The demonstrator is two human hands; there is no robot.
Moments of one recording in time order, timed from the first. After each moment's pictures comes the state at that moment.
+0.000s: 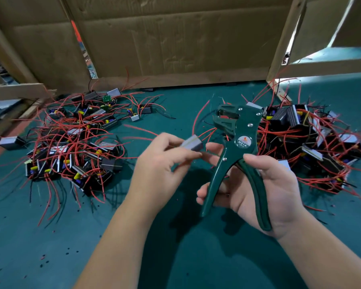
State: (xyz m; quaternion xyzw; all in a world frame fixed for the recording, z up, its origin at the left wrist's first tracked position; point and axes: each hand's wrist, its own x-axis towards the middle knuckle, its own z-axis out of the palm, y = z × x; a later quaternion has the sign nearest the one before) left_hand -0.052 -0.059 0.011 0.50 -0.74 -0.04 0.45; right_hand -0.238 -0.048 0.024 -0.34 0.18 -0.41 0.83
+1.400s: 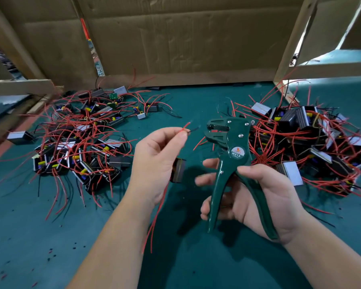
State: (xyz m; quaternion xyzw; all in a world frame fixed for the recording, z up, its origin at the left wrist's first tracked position) left_hand -0.060 -0.059 0.029 0.47 -0.42 -0.42 0.65; right_hand -0.233 -0.044 0.021 -0.36 0.23 -0.34 0.84
